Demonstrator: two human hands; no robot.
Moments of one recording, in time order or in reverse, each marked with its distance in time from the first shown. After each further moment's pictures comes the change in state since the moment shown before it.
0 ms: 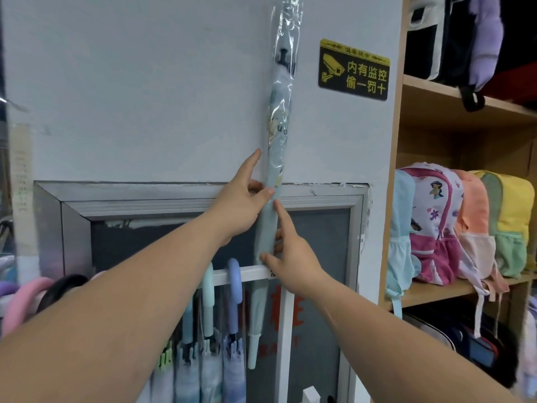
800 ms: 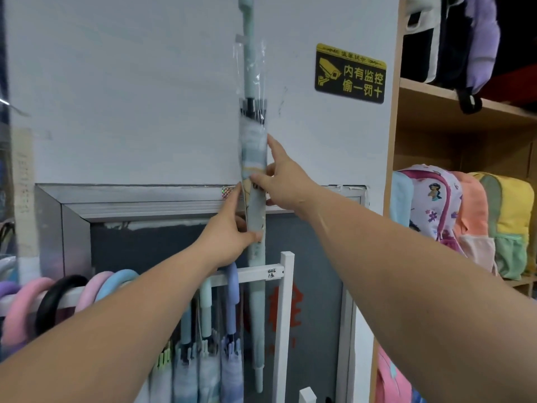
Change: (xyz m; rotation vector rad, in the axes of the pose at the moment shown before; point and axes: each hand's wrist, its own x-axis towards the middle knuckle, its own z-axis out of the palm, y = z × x) left_hand -0.031 -0.038 -0.001 0.088 -0.022 -0.115; right_hand 0.079 -0.086 -0.065 0.158 -0.038 -0.050
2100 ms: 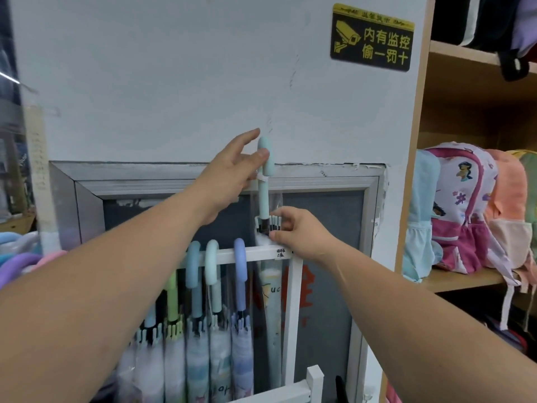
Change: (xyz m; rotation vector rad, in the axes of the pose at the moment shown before) left_hand 0.011 0.048 -0.027 -0.183 -0.014 0.053; right_hand -0.059 0.111 0.038 0.015 -0.155 0.138
